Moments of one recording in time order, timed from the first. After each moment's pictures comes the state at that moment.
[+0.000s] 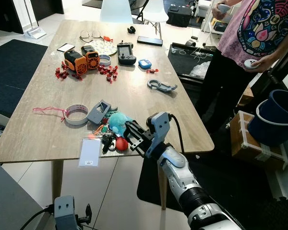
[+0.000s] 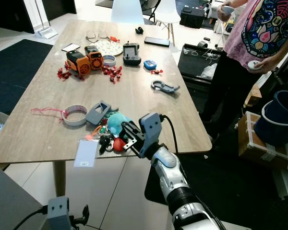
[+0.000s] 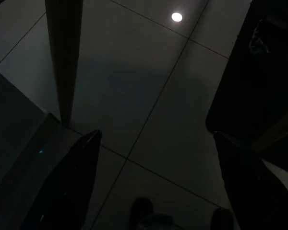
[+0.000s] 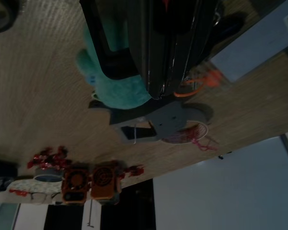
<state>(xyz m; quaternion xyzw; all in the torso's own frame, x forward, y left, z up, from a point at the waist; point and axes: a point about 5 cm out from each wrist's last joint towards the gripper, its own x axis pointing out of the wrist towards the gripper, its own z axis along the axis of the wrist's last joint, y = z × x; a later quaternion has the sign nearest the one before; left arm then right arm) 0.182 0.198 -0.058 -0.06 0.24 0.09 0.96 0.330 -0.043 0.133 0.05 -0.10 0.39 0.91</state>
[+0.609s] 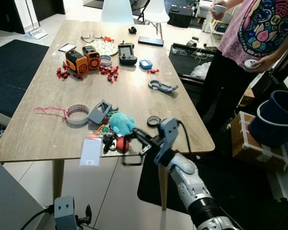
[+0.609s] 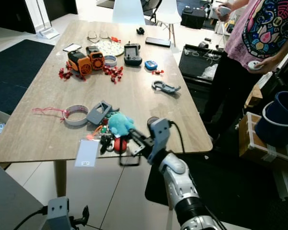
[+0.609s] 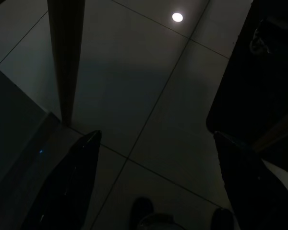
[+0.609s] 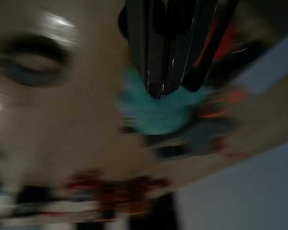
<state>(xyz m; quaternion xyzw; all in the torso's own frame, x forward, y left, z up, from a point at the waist) 0.182 0.197 -0.058 -0.06 0.24 0.09 0.96 0.329 -0.089 0.122 0.08 -0.07 0.29 0.95</state>
